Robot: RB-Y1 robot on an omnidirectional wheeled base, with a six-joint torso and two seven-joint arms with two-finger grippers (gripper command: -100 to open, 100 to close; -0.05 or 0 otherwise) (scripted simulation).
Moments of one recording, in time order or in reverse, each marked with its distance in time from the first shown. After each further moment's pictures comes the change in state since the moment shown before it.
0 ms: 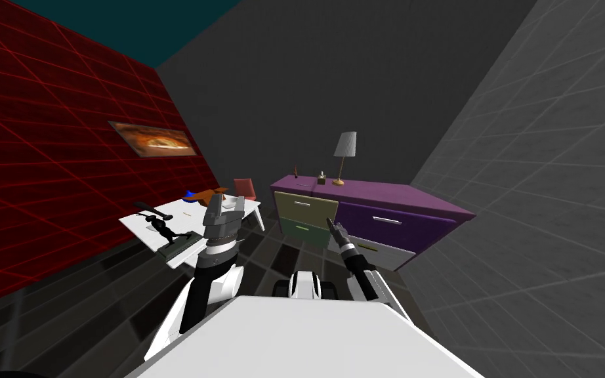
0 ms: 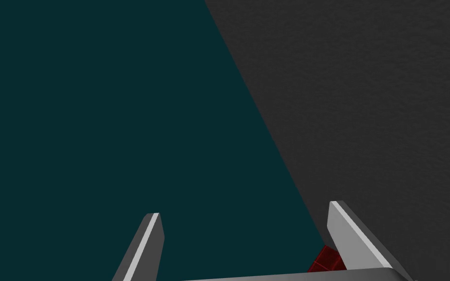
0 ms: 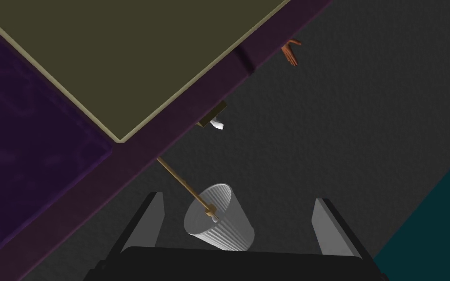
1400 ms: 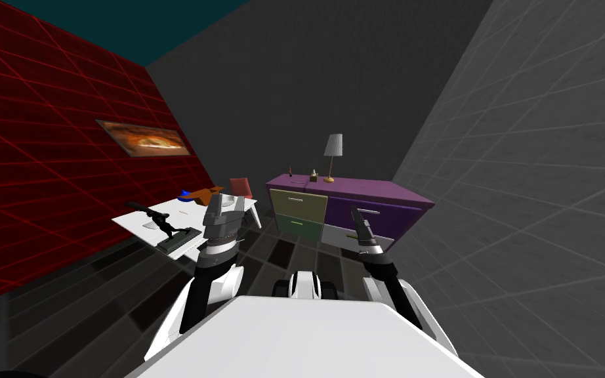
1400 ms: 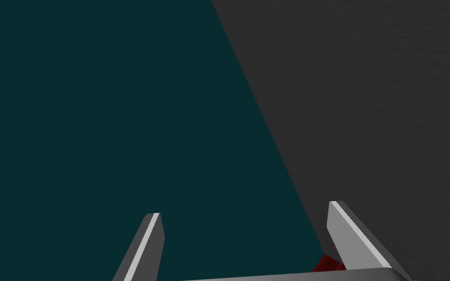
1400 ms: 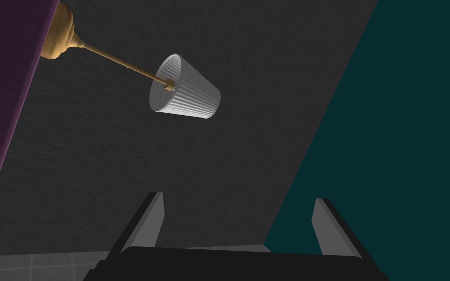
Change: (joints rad) left arm 0.000 0.000 0.000 0.000 0.000 0.000 0.000; right arm 0.083 0.028 -0.165 -0.171 -0.349 -0.347 -0.093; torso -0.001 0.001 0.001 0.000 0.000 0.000
